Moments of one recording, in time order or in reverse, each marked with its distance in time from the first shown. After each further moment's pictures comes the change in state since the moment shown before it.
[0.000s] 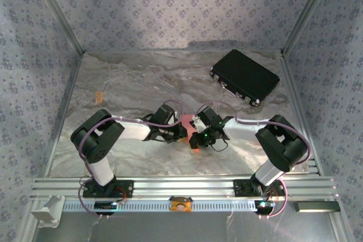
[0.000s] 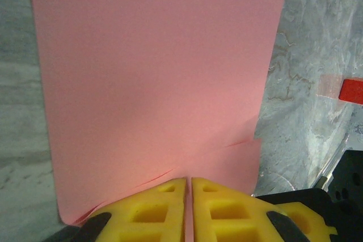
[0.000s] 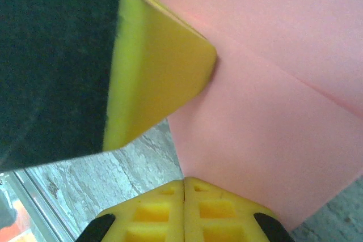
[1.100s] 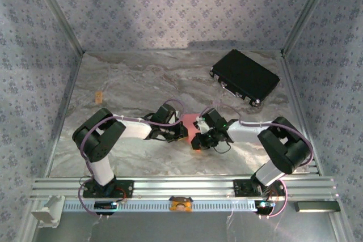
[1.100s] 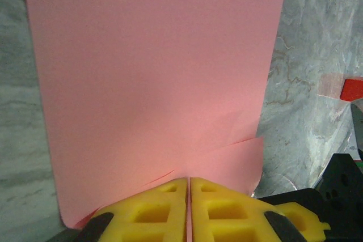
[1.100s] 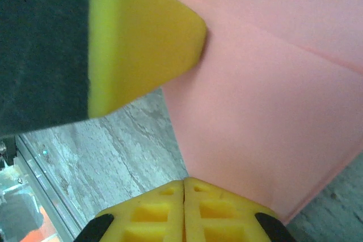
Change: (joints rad) left arm 0.000 0.019 0.022 -0.010 0.004 0.016; right arm -0.038 -0.029 -0.078 0.088 -0.061 0.050
